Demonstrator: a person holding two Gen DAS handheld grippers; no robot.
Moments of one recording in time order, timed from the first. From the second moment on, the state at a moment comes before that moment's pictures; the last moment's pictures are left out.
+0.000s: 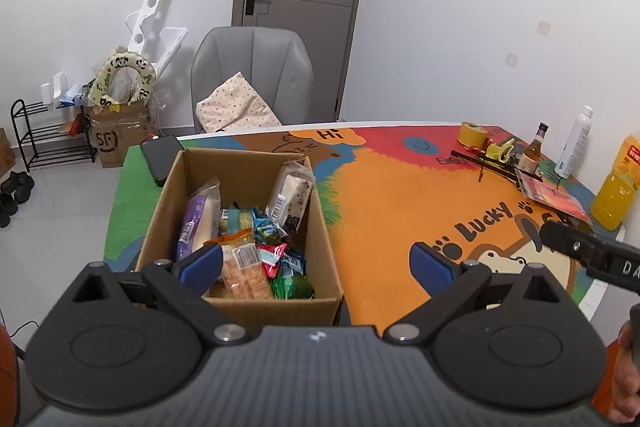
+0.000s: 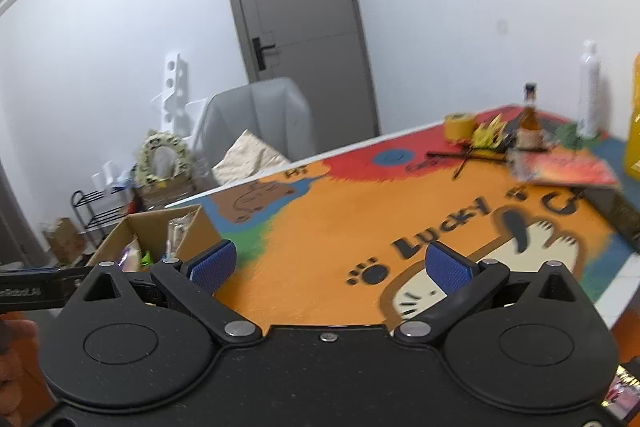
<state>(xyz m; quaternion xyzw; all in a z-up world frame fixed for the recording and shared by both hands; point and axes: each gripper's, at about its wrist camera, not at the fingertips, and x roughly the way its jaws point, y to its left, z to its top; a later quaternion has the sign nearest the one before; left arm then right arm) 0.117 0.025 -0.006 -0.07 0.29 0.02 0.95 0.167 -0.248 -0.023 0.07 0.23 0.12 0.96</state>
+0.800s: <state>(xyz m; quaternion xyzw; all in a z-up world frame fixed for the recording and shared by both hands) 0.030 0.028 0.004 -0.04 0.28 0.05 0.96 0.083 -0.261 -0.004 0.05 0.26 0.10 0.96</state>
